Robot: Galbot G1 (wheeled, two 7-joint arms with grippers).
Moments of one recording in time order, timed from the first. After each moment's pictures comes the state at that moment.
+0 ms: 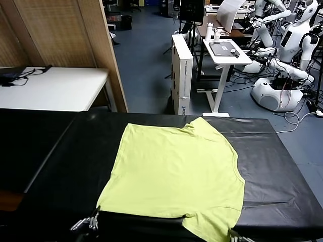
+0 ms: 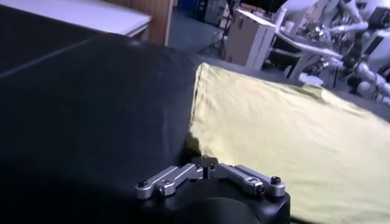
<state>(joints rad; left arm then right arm) 2.00 -1.39 -0.66 -2.34 -0.47 0.32 -0.01 -2.07 1.22 0.62 2.53 0.60 -0.59 0.28</state>
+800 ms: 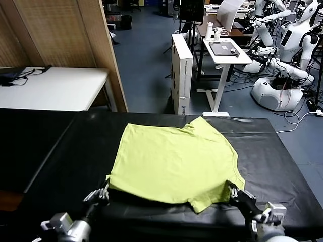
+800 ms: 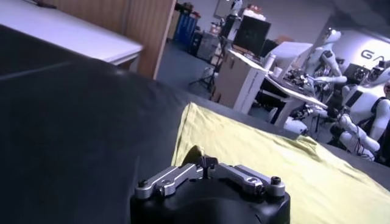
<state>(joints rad) 1.65 -1.41 -0.62 -2.20 -0.53 0.36 -0.03 -1.64 1.17 0.64 2.28 0.69 -0.54 0.25</state>
